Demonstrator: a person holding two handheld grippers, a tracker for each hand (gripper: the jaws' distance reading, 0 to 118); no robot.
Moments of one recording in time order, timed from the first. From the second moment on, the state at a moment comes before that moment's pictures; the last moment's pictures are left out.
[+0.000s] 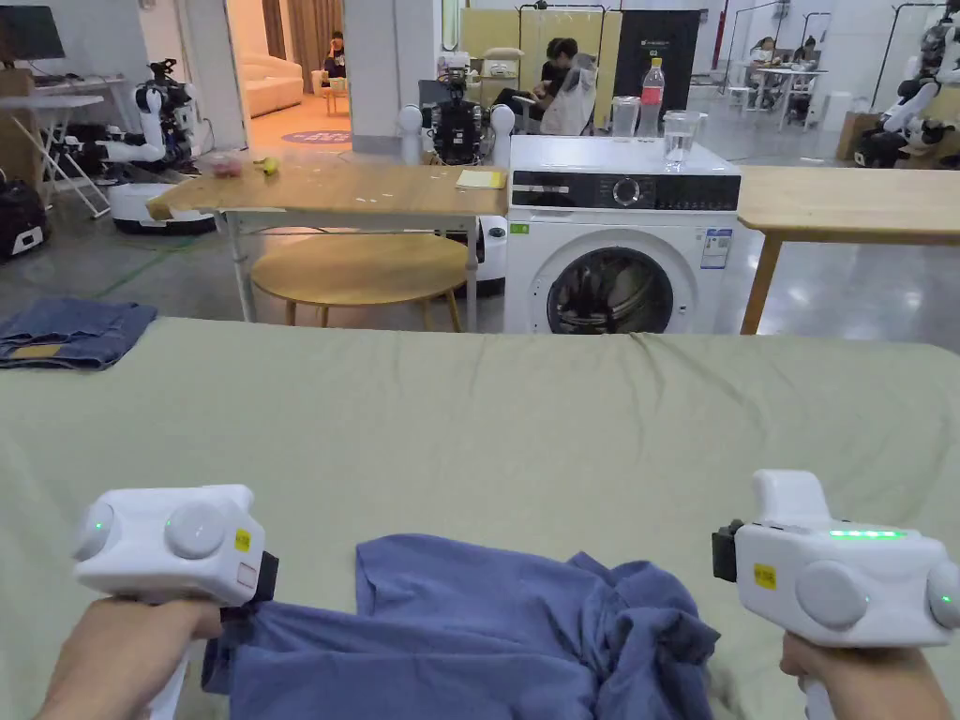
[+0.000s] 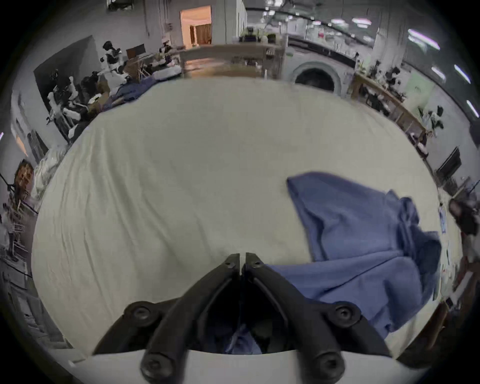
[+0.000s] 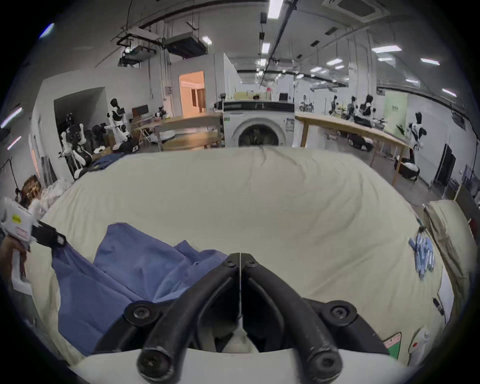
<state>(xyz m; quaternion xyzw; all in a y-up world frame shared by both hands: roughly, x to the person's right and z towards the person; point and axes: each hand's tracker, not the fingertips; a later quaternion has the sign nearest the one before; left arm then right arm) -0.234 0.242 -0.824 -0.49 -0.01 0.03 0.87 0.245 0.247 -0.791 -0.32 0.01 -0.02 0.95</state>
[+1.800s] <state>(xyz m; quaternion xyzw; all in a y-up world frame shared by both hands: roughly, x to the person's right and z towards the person) -0.250 0.595 -0.820 -0.12 0.07 -0.07 0.99 0.323 0.596 -0.761 -0.04 -0.07 0.00 1.00</state>
